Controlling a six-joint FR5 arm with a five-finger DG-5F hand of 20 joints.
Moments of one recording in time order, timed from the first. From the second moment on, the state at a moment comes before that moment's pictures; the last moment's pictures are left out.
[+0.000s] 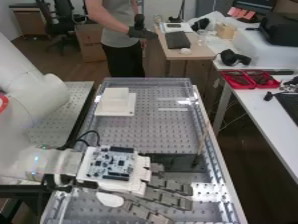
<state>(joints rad) 1.11 -2.17 -1.70 -2.52 -1.92 -0.68</state>
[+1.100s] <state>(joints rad) 1.08 -2.24 -1.67 -2.44 -2.00 -0.72</state>
